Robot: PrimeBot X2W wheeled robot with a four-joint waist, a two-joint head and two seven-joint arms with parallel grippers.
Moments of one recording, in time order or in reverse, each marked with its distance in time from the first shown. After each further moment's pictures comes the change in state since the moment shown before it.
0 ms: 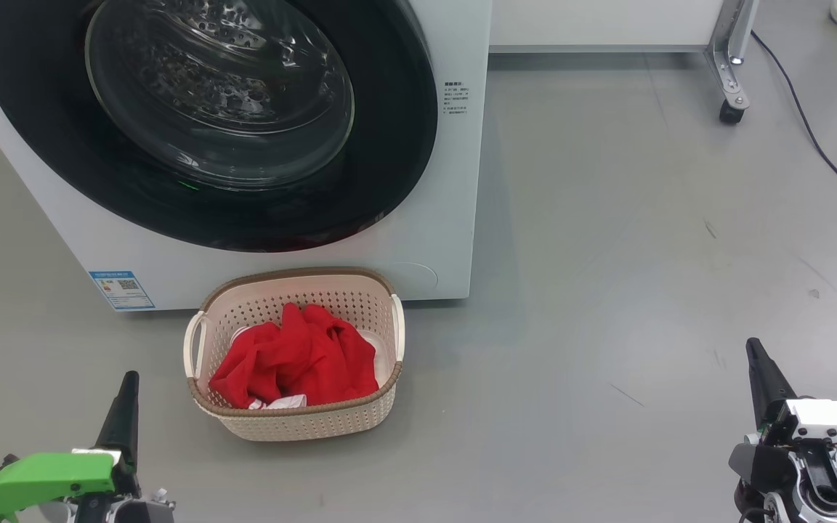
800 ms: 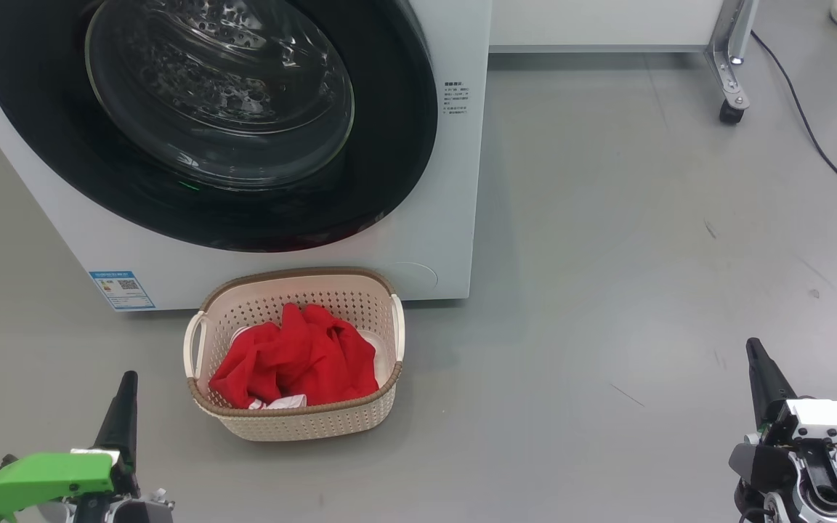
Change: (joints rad) left arm 0.000 0.000 0.004 0.000 0.000 0.000 0.001; right arm 0.000 0.000 -0.001 0.000 0.000 0.000 0.000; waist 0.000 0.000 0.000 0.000
